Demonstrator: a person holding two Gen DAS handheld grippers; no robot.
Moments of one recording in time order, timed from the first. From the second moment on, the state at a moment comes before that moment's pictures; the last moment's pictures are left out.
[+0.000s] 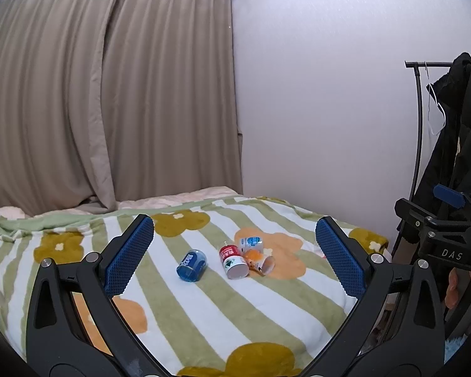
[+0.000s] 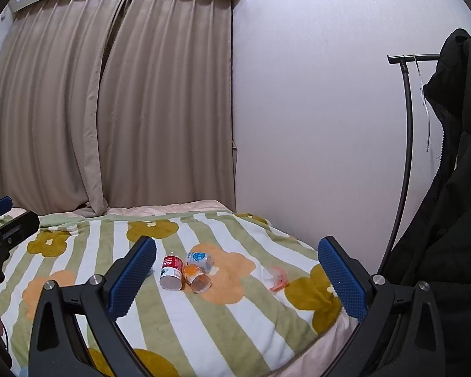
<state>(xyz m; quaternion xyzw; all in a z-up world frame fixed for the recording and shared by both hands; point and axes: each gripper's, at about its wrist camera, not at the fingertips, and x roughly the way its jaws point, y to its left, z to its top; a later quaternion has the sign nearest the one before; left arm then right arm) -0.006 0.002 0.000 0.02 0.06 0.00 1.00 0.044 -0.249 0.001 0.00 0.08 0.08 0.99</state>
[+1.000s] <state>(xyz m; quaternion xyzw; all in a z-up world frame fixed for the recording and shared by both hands) -0.002 -0.003 -0.001 0.02 0.07 -0.01 1.00 0.044 -0.254 0.000 0.00 0.09 0.08 0.99</state>
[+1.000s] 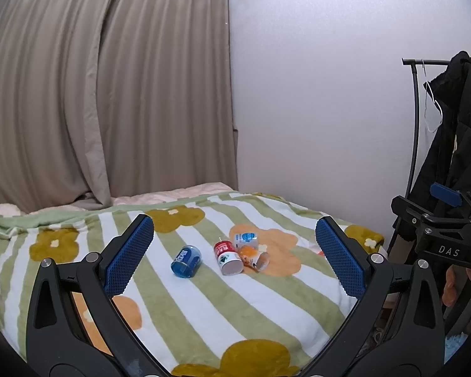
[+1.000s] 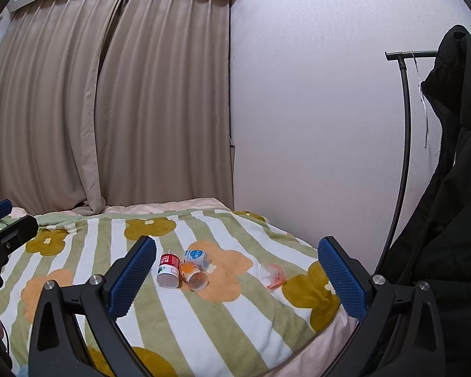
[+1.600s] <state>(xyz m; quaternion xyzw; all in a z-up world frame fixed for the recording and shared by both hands) -0.001 -0.002 -0.004 0.01 0.08 -0.01 1.00 0.043 -0.256 -0.001 0.00 0.09 0.08 0.99</state>
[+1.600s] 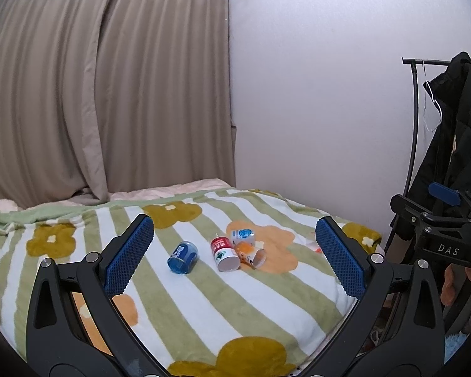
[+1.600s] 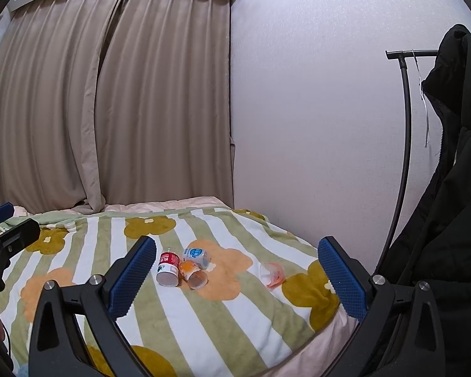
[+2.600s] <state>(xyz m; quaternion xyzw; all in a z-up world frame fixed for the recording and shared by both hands) 0.078 -0.075 0.025 0.10 0.09 -0.13 0.98 0.065 -0.306 -0.017 -0.02 0.11 0.06 0.99</state>
